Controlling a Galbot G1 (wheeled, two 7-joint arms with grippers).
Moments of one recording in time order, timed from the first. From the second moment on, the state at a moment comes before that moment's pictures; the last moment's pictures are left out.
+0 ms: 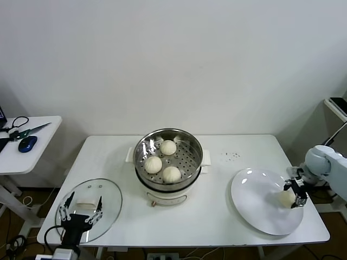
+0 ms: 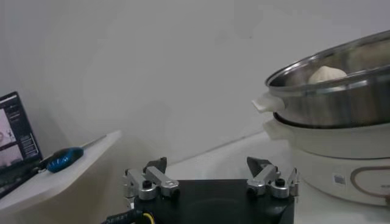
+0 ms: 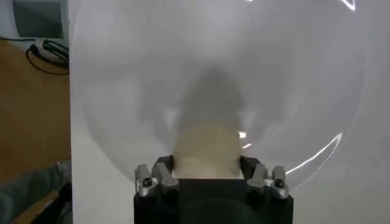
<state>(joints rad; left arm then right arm) 1.76 -1.47 -0.75 -2.11 0.17 0.01 0.05 -0.04 0.53 -0.87 1.10 -0.11 -0.06 -1.15</state>
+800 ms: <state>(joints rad) 1.75 -1.46 -0.70 -2.13 0.16 0.00 0.05 0.70 0.91 -1.48 1.07 0.51 -0.19 -1.11</state>
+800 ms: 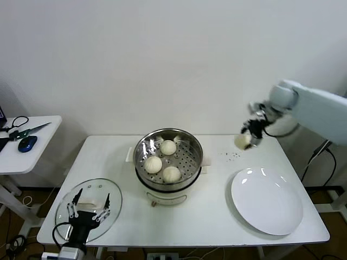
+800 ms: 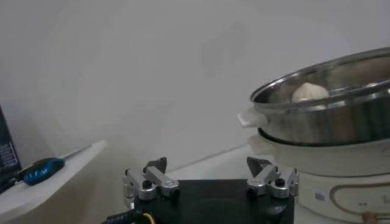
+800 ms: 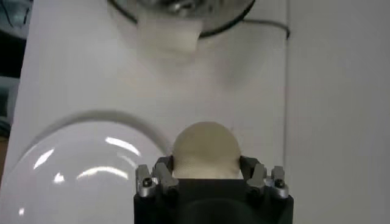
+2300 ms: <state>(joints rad) 1.74 -1.41 -0.68 -2.10 0.08 0.01 0.06 0.63 1.37 -1.67 0.96 0.72 -0.29 -1.00</state>
